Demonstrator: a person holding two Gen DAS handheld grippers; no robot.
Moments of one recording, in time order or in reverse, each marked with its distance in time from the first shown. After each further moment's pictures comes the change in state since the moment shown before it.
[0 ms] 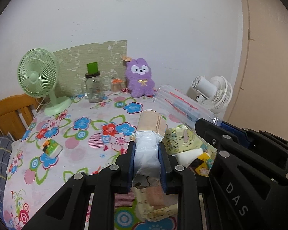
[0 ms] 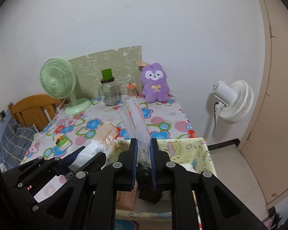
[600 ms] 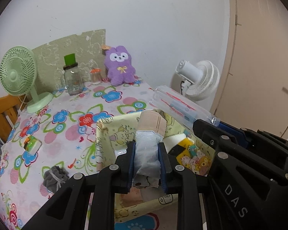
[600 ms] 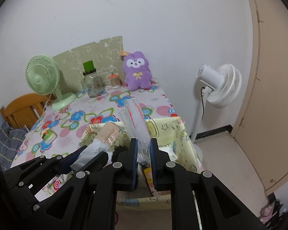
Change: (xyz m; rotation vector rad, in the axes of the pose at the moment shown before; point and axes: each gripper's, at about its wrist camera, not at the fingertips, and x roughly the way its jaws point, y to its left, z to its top) left arm 0.028 -0.036 -0.018 0.064 0.078 -0.073; right arm 0.010 -0.042 -0.028 0.071 0.066 -0.059
